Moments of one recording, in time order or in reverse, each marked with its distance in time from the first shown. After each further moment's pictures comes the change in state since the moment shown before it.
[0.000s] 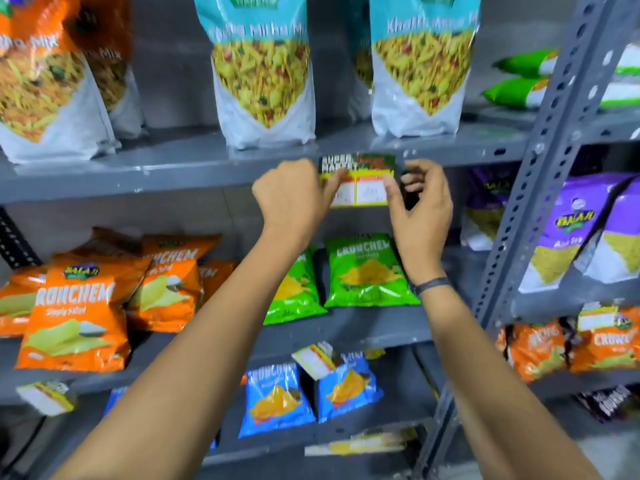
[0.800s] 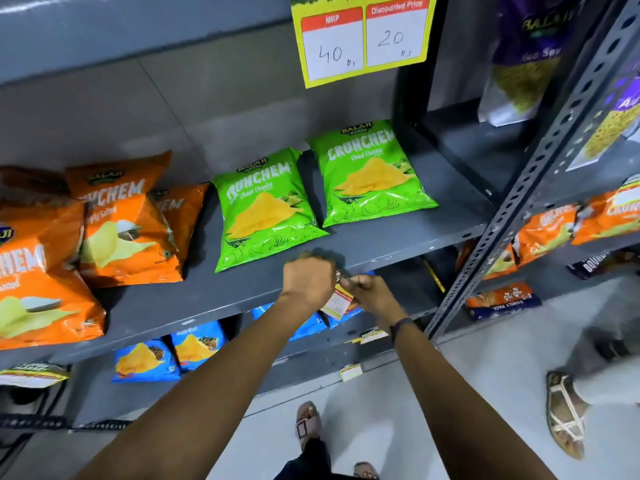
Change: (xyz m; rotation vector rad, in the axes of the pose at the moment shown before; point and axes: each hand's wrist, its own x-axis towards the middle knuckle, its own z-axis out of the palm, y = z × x) left_hand -0.150 -0.062 0.201 0.185 -0.851 0.380; right_hand -0.264 0.152 0.044 0.145 -0.828 1.166
